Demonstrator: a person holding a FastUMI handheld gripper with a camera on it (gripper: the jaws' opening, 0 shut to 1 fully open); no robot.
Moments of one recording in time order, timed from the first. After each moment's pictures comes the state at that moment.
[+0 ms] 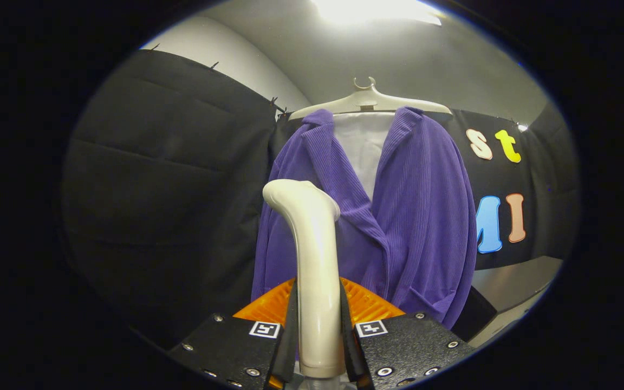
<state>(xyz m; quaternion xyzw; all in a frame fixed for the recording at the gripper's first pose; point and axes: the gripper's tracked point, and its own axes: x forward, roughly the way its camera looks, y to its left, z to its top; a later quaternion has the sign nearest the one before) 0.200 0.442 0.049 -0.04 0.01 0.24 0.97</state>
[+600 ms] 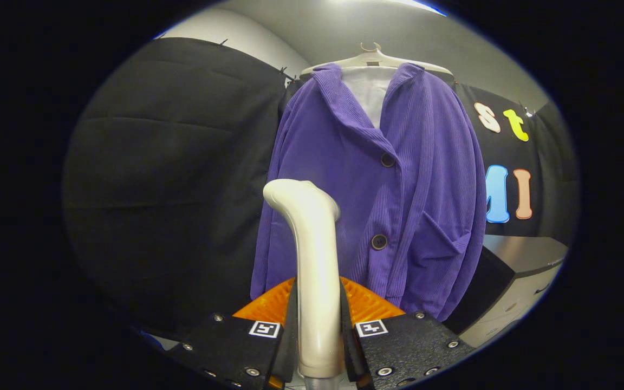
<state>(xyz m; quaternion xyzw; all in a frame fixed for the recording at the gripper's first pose) 0.174 0.423 -0.047 -0.07 0.09 0.26 0.96</state>
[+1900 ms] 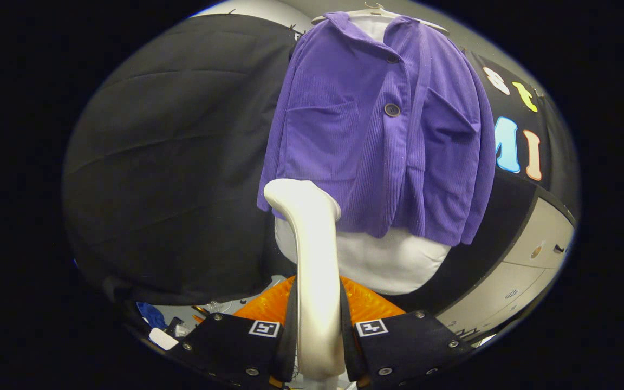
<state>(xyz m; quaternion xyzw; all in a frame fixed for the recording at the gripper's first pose) 0.103 0.377 -0.193 -0.10 0.24 0.27 0.93</state>
